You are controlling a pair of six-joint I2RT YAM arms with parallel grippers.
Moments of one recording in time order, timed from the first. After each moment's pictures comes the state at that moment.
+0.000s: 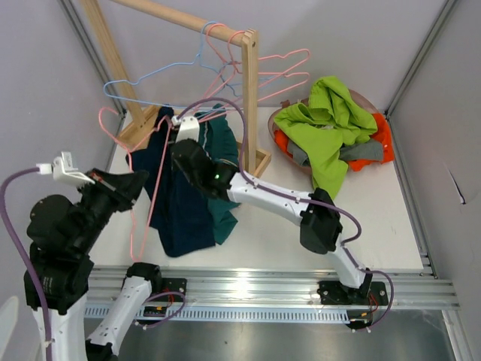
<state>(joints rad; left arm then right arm) -0.13 0.60 1.38 -0.86 0.13 -0.69 1.15 2.16 2.03 -0.11 0.58 0.39</state>
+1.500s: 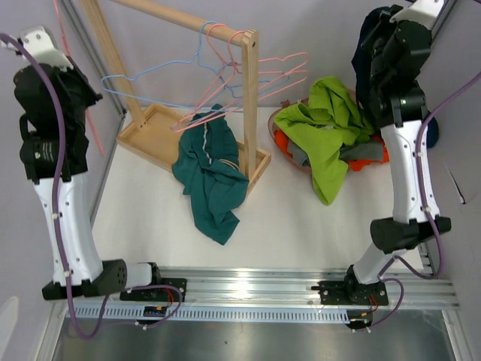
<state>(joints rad) 0.09 1.26 1.98 -0.77 -0.22 -0.15 0.23 1.65 2.25 -0.32 0.42 0.12</state>
